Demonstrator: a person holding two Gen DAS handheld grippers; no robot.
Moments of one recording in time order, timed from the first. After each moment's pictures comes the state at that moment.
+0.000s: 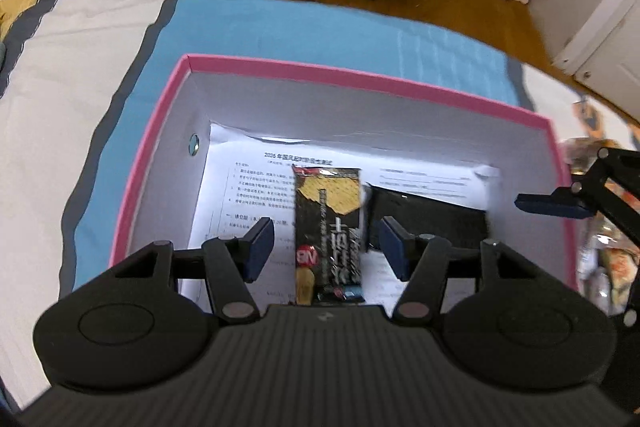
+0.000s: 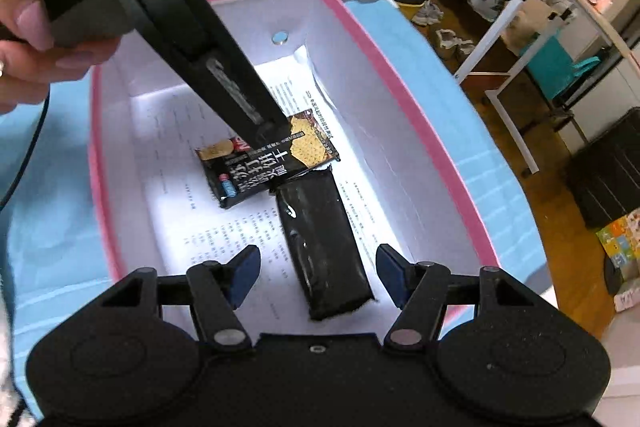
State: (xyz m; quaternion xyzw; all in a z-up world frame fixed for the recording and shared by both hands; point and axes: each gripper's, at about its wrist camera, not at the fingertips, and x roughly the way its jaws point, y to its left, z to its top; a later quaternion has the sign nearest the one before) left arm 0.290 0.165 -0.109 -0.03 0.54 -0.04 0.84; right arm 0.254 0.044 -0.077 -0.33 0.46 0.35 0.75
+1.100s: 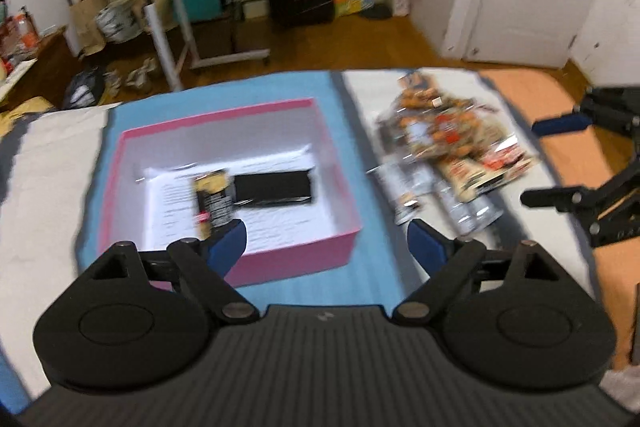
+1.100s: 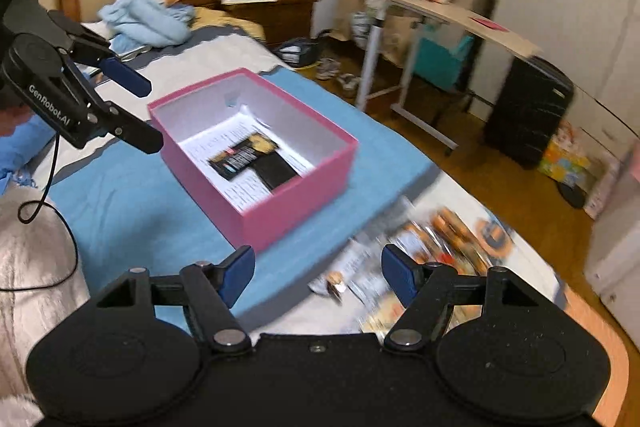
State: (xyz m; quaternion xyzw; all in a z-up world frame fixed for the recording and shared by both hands) left arm 0.099 0.054 0.017 0.06 0.43 -0.18 0.88; right arm 0.091 -0.148 0.026 -0.16 0.39 0.26 0.87
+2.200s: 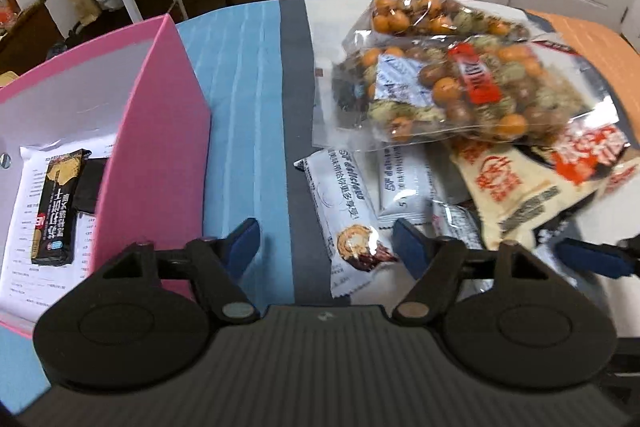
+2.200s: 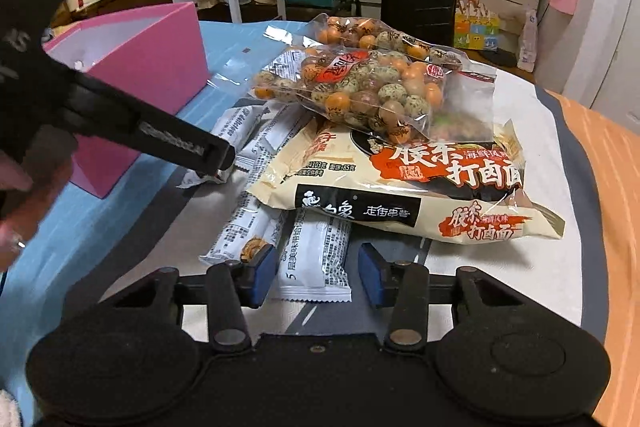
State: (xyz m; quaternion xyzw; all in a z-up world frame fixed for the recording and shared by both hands) left arm 0.197 -0.106 -0.180 0.09 0.47 -0.10 0.87; right arm 0.112 -0.216 -0.164 -0.04 0.45 0.09 0.89
